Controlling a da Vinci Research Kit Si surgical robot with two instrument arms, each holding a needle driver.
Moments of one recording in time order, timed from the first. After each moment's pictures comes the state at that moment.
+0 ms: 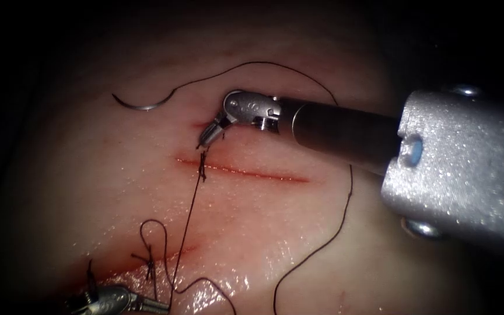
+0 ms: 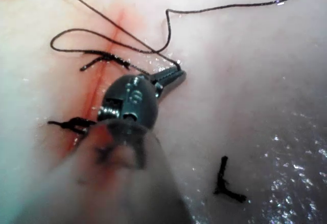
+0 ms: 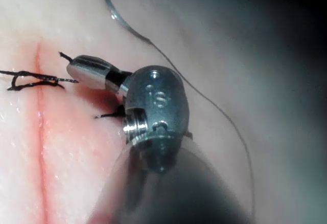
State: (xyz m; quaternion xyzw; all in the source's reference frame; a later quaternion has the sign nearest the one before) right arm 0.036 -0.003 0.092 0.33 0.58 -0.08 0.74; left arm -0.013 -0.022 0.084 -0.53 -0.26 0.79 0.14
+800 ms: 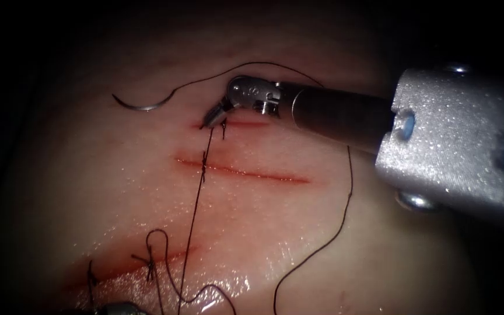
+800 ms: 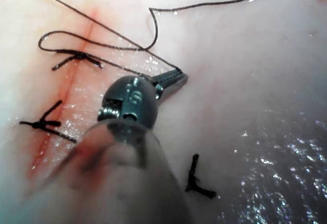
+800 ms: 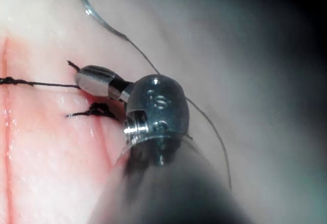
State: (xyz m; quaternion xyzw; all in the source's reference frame) right arm 0.036 0.000 0.094 0.28 0.57 -0.04 0.77; left arm -0.015 -0.025 0.083 -0.53 -0.30 0.79 0.12
